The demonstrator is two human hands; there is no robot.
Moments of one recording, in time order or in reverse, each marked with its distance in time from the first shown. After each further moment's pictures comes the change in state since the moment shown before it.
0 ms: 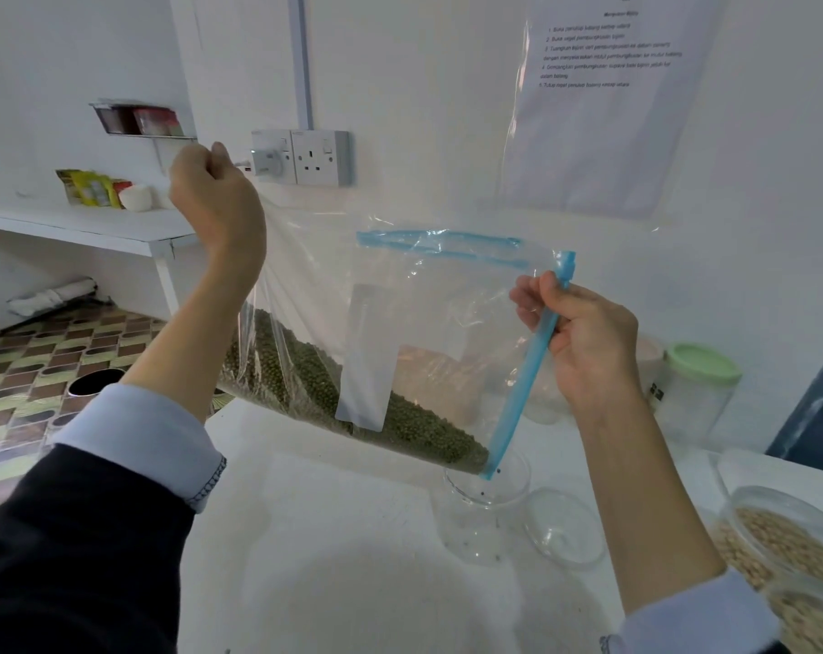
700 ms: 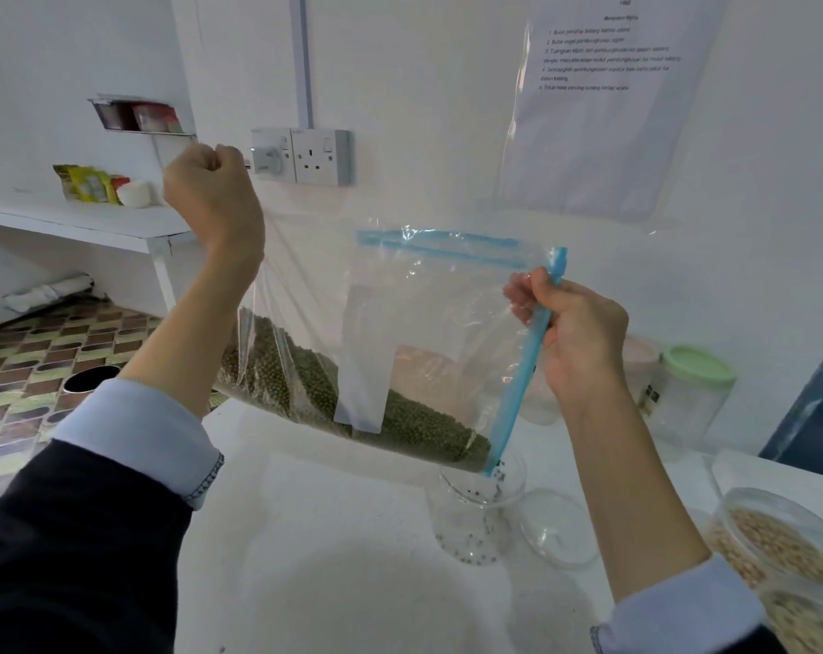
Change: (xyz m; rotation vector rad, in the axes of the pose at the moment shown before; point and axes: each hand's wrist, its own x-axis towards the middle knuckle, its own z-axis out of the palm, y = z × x) left_hand -0.010 0.022 -0.005 -0.165 -0.051 -0.138; right_hand -0.002 0.001 0.012 -0.059 0.038 0.001
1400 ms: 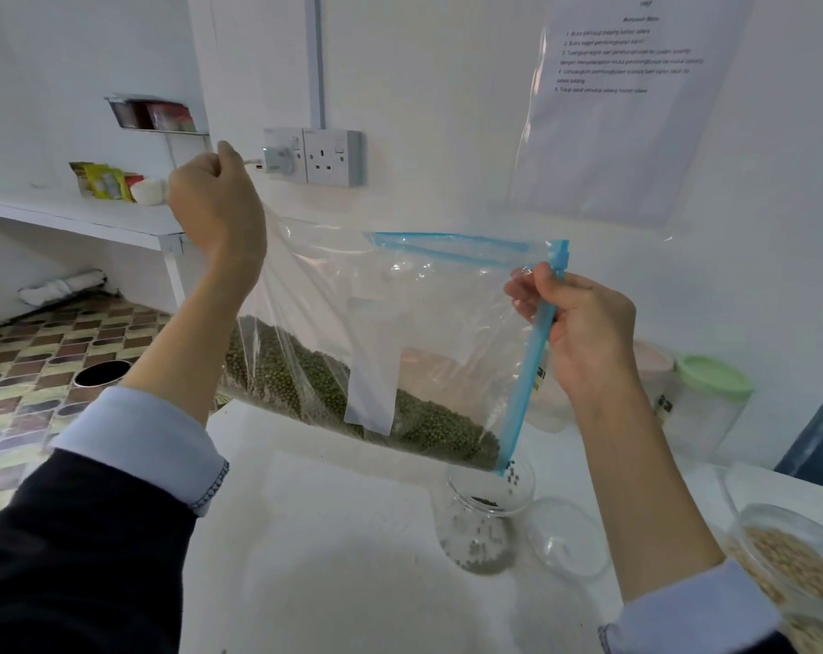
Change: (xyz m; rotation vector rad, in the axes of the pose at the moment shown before) left_hand 0.002 -0.006 -0.007 0.081 0.070 0.007; right_hand 0.007 -0.004 0.005 -0.037 -0.110 -0.026
